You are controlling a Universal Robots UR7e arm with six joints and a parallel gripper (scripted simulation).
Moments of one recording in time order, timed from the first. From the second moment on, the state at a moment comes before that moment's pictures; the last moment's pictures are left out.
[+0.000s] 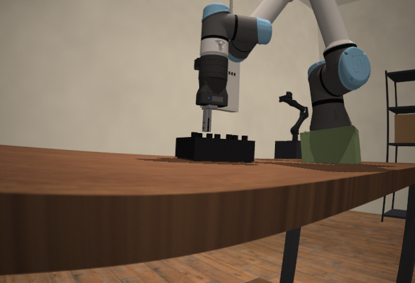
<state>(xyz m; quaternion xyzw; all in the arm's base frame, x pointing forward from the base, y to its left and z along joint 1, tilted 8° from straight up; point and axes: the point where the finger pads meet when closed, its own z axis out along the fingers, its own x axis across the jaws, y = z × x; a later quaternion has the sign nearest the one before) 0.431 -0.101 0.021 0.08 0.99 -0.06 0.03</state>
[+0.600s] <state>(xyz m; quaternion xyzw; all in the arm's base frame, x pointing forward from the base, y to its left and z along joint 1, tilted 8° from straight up) 0.431 -0.101 0.020 0.08 0.99 -0.06 0.03</state>
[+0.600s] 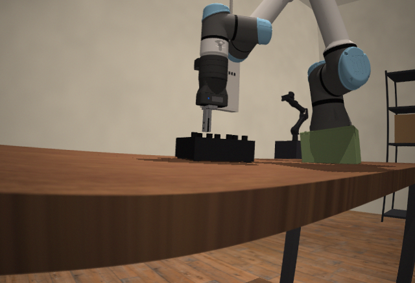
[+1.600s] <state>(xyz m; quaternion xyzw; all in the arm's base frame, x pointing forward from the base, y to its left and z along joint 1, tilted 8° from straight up) 0.431 -0.103 0.009 0.08 0.99 -0.06 0.03</state>
